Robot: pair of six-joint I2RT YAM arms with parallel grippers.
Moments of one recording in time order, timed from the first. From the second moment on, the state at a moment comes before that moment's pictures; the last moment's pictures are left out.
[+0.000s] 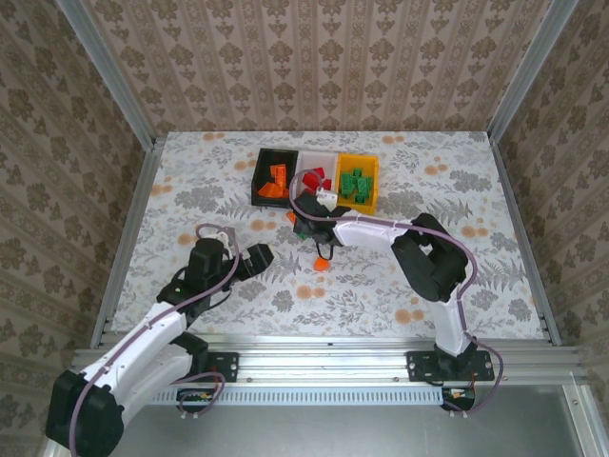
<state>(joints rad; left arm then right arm) -0.49 0.79 0.37 -0.19 0.20 -0.80 0.76 2.04 1.40 -0.37 0.39 0.92</state>
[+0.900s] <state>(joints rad) -0.48 0.79 0.34 -0.20 0.20 -0.80 0.78 2.08 1.37 -0.26 0.37 0.99</state>
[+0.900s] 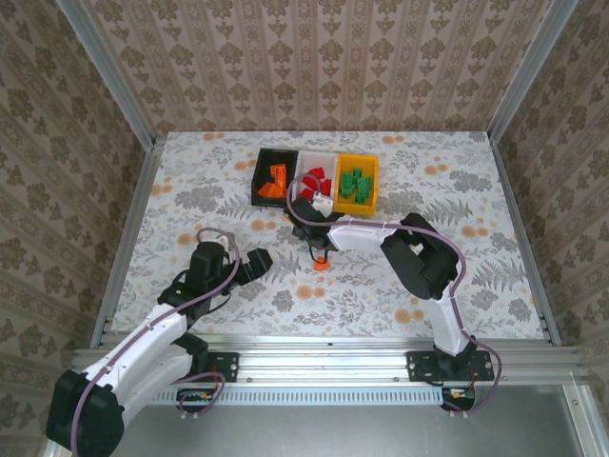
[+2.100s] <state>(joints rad) -0.48 1.00 0.40 -0.15 0.22 -0.82 0.53 1.84 1.34 -0.26 0.41 0.61</state>
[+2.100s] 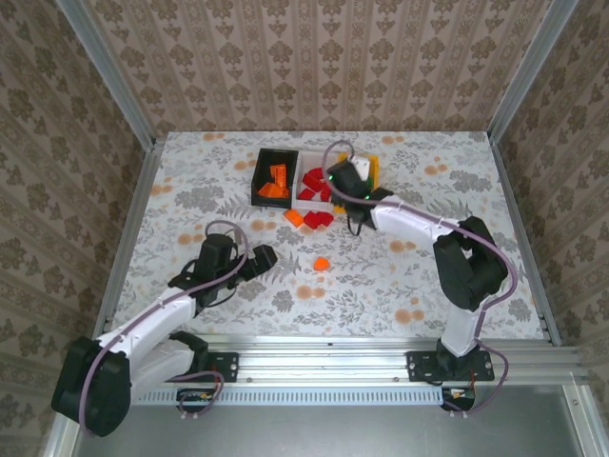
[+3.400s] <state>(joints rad) -0.67 1.12 0.65 -0.30 0.10 -0.69 0.67 1.60 0.96 -0.39 0.28 0.43</state>
